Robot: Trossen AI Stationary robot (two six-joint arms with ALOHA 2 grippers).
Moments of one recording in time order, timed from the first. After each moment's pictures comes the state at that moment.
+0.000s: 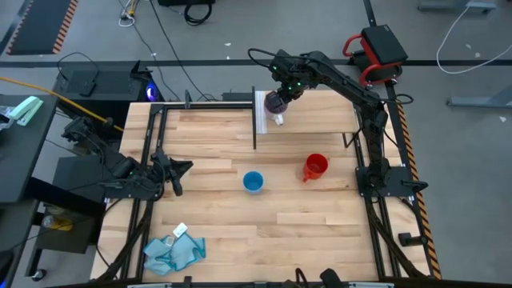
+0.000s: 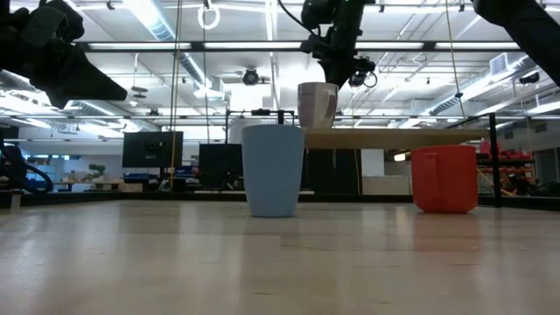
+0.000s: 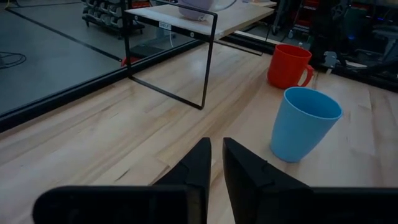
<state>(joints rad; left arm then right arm) -0.67 0.44 0.29 -0.48 -1.12 -0.75 -0.54 1.99 2.27 -1.49 0.12 0.45</state>
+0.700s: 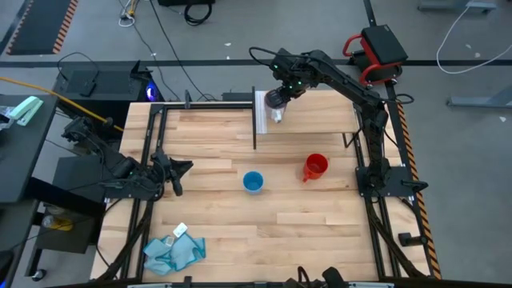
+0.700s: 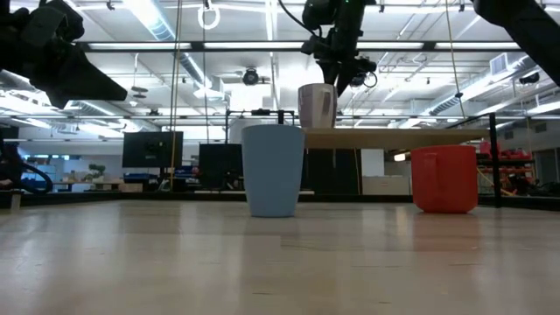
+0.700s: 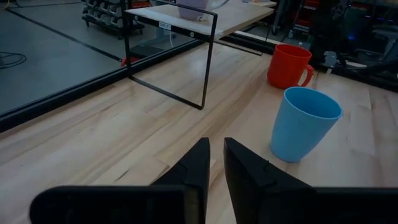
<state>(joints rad) -0.67 0.44 0.29 -0.48 -1.12 -0.75 -0.55 1.99 2.27 -1.49 0.13 0.45</state>
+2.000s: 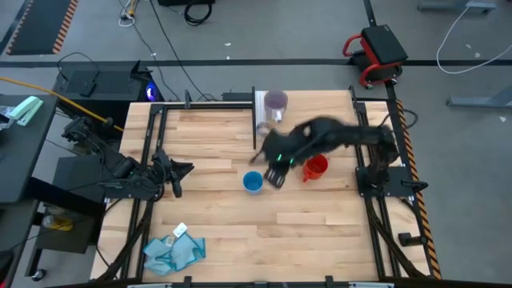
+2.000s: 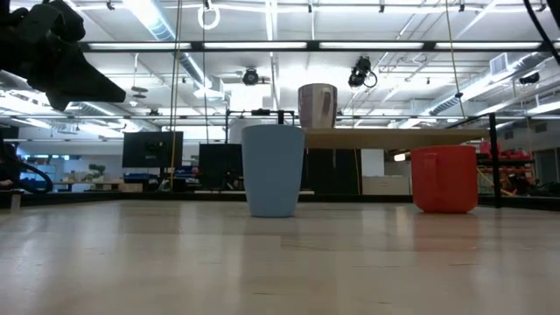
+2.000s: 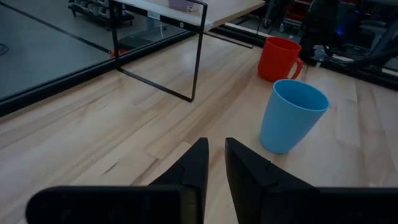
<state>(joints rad) -0.67 0.44 0.29 -0.47 -1.07 -0.76 0.15 1.91 2.29 -1.54 0.17 0.69</state>
